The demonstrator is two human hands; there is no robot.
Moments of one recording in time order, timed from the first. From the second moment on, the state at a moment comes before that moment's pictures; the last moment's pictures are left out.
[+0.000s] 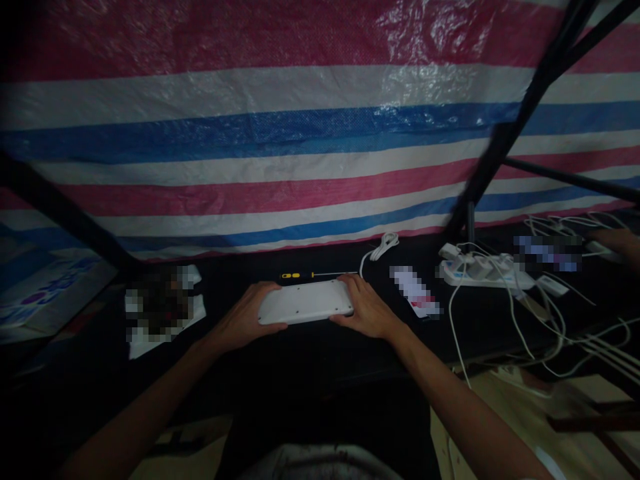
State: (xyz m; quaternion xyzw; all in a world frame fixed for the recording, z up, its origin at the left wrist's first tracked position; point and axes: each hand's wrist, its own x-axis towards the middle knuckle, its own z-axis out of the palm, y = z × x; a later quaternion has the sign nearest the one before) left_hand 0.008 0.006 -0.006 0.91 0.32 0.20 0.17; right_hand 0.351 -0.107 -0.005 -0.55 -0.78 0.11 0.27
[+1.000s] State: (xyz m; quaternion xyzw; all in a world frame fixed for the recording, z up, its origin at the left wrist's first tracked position) left_hand 0.007 0.005 -0.005 0.91 0.32 0.20 0.18; right_hand 0.355 -0.029 0.015 -0.59 -0.77 0.05 0.24
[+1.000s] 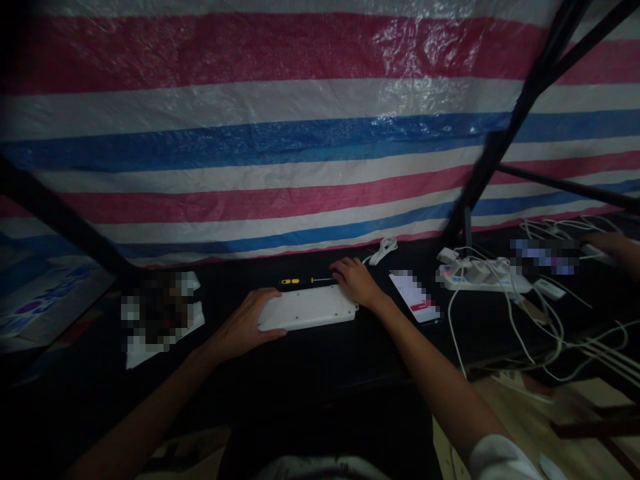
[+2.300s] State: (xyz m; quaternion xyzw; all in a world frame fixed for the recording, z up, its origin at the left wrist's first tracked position) left_hand 0.005 0.006 -0.006 0.91 0.31 0.20 0.16; right_hand 0.334 -0.032 0.039 -0.52 -0.61 0.08 0.59
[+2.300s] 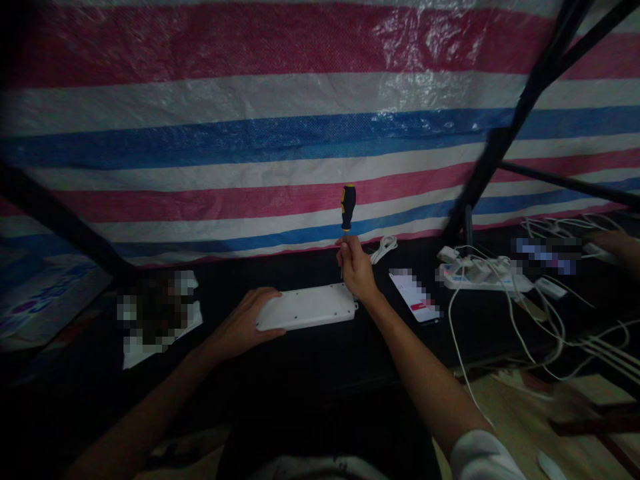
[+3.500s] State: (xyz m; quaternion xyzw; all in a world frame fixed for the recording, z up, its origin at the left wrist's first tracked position) left_hand 0.005 0.007 -0.007 0.92 0.31 0.20 0.16; right_hand 0.352 -0.038 0.019 -0.48 -0.63 0.18 0.58
